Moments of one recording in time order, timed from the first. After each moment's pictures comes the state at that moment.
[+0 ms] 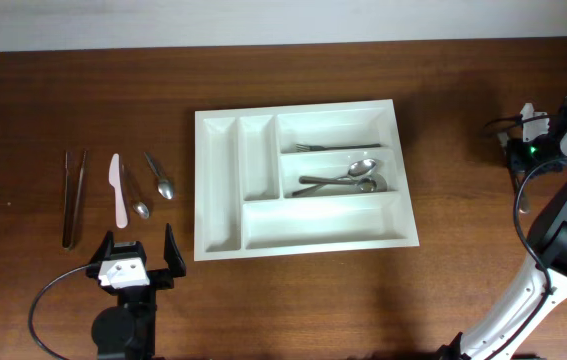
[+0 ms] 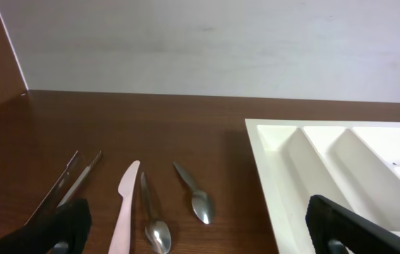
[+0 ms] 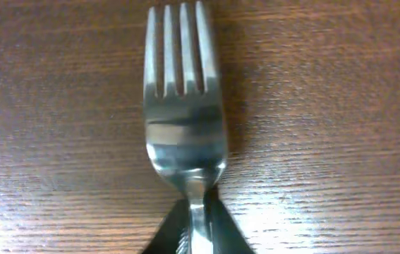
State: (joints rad) left arm 0.04 0.02 0.02 -0.08 -0.05 -0.02; right arm -0.55 2.27 1.72 -0.80 -0.12 -0.45
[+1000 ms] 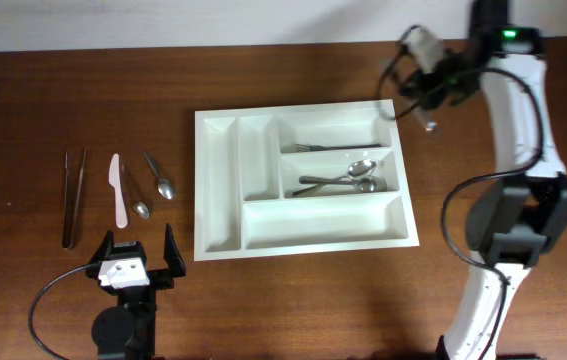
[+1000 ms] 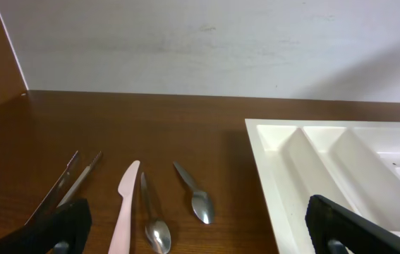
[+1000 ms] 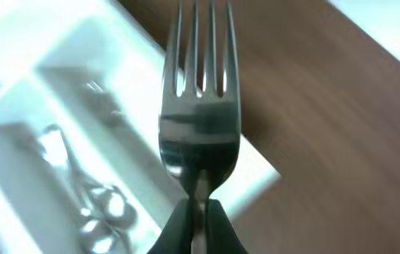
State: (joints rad) left arm 0.04 0.02 0.02 -0.08 -0.05 -0.02; right arm -0.08 2.23 2.21 -1.20 -0.54 -0.87
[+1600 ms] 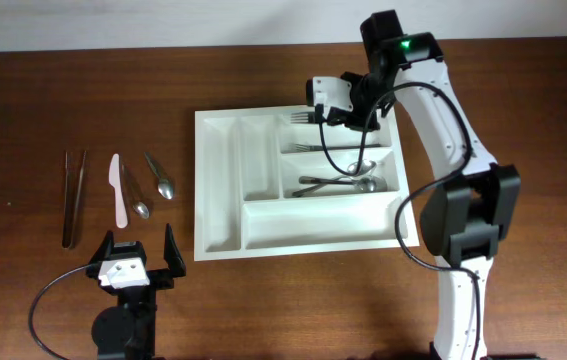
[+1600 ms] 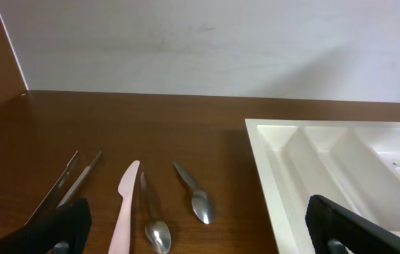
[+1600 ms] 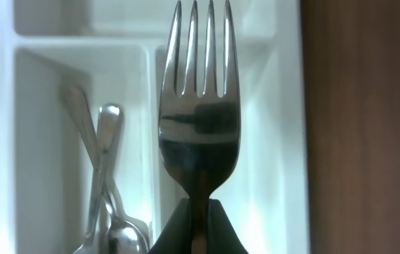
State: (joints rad) left arm 0.04 0.02 0.02 -0.08 -0.05 -0.02; right arm 0.20 2.30 2.21 -1.26 -0.44 -1.36
